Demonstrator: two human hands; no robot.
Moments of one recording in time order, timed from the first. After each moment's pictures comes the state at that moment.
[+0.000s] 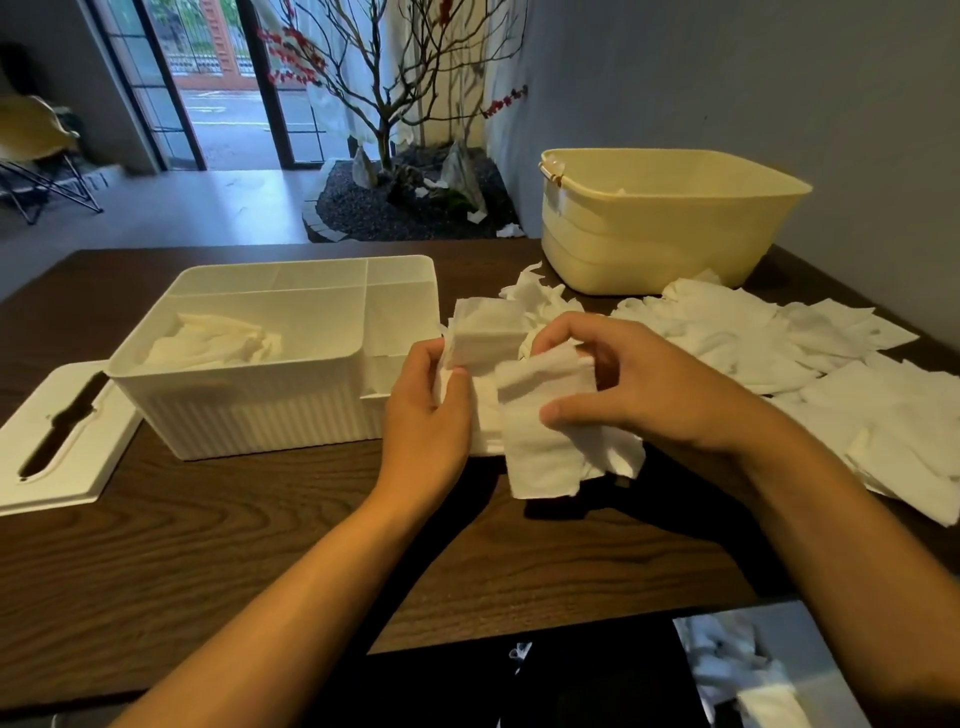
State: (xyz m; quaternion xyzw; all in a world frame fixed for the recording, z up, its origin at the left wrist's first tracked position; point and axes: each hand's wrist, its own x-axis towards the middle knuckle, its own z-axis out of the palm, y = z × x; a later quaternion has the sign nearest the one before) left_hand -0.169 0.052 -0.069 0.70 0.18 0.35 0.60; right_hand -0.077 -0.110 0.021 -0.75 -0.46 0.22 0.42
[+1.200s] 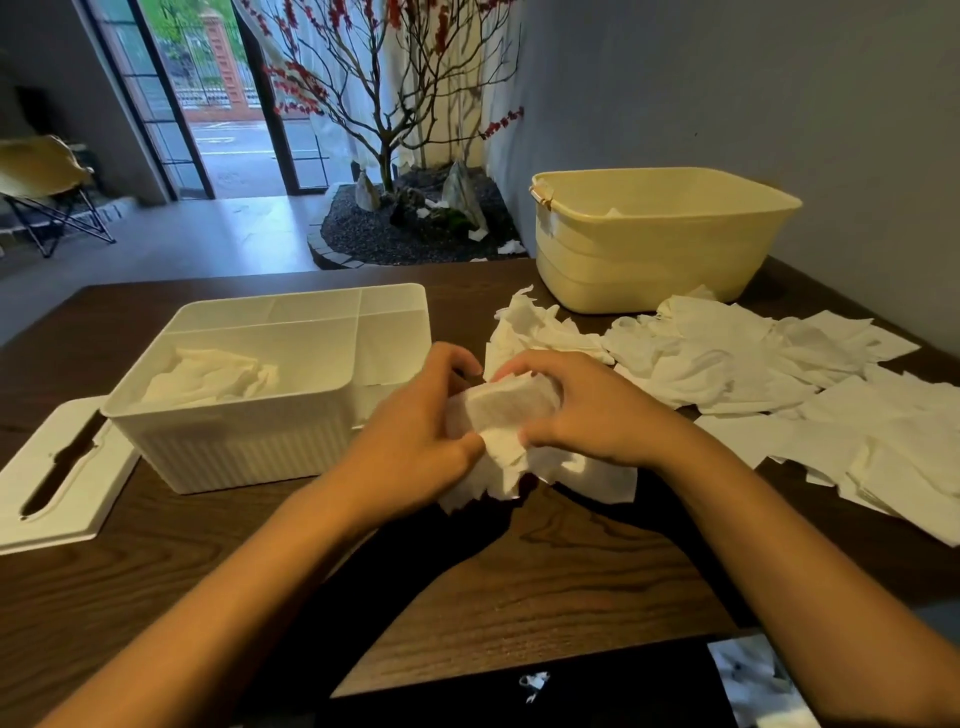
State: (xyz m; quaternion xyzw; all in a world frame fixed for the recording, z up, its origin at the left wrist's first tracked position) left_hand -0.187 0.068 -0.021 0.91 0.07 0.16 0.38; right_hand -0.052 -0.080 -0.009 -0.81 -0.46 0.14 0.34
